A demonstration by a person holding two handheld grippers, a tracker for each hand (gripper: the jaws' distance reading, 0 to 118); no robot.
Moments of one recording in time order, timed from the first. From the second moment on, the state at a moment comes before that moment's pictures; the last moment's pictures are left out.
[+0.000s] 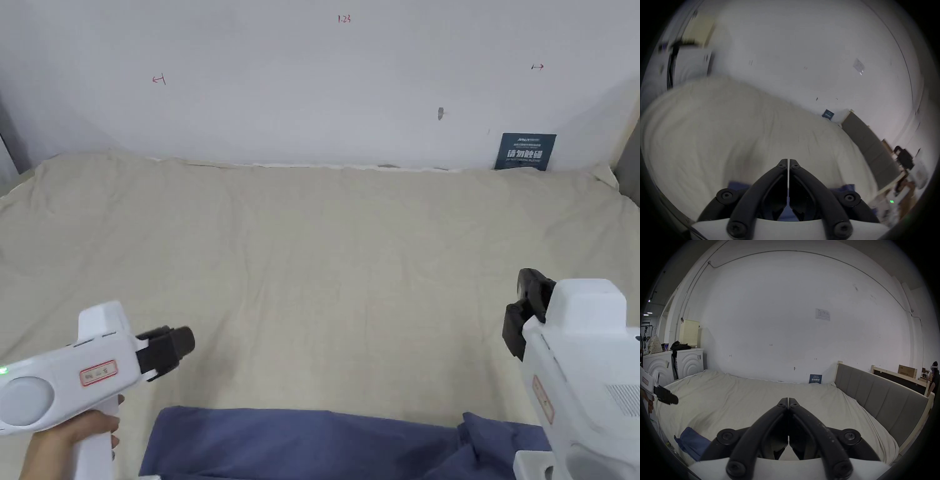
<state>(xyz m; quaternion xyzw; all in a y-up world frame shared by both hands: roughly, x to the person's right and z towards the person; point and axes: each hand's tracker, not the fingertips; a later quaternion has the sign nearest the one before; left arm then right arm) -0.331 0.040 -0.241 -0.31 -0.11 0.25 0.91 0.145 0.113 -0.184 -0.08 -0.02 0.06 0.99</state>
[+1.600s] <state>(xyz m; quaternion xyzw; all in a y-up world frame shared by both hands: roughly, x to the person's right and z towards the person) -0.420 -0.036 -0.233 -0.44 -0.05 0.22 0.87 0.153 0.081 -0.213 -0.14 -0.02 0.03 0.99</state>
